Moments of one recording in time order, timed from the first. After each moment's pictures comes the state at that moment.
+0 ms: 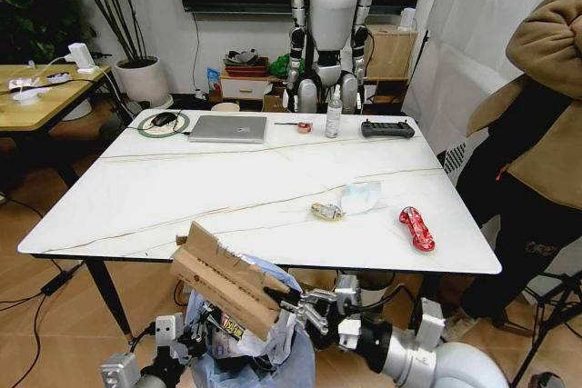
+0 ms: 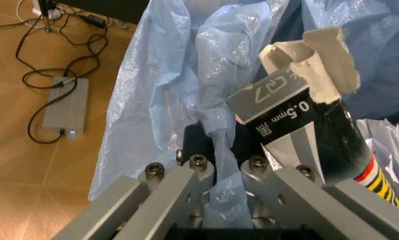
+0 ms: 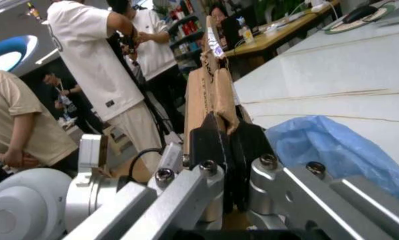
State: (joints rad) left arm 1.97 -1.17 -0.57 -2.30 -0.66 0.29 -0.09; right arm -1.40 0.81 0.02 2.27 0.87 -0.09 -0.34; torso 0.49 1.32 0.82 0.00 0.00
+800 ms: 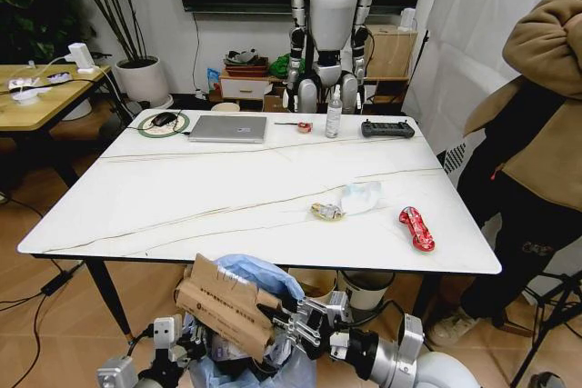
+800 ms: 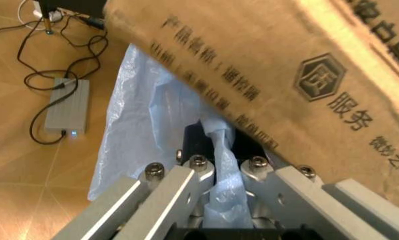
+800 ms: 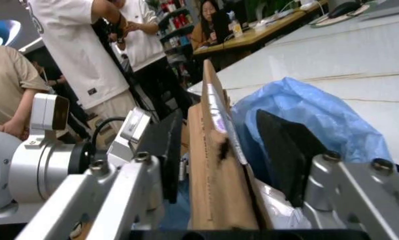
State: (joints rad) left arm 1.99 -1.17 -0.58 -2.33 -0.66 0.29 -0.09; right arm -1.45 0.86 0.04 2.17 0.75 -0.03 -0.41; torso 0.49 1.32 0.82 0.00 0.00
